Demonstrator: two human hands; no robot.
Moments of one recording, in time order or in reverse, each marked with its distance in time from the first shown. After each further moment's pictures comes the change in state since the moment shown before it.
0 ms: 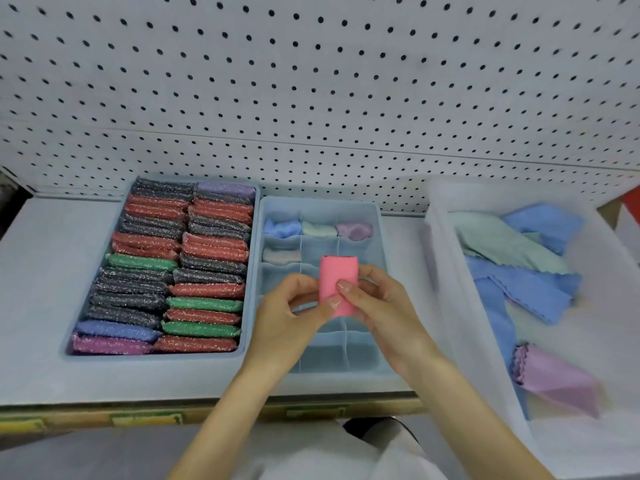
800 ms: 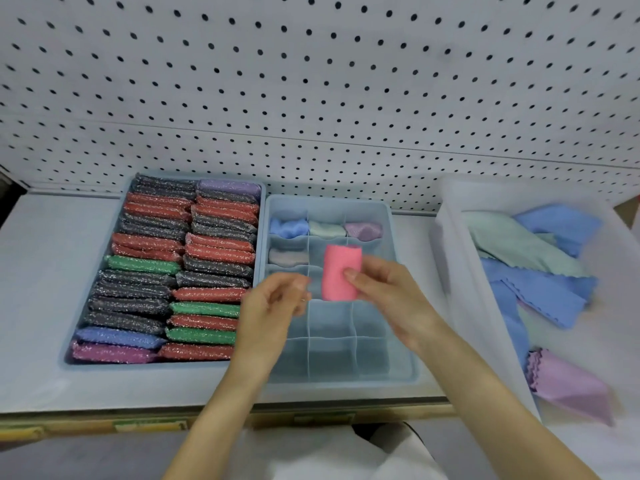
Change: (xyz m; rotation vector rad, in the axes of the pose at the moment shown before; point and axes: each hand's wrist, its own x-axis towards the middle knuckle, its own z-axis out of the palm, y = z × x) left_hand 0.018 -0.017 -0.027 -0.092 0.105 0.024; right_hand 0.040 -0.005 -0.004 -0.188 -0.061 -0.023
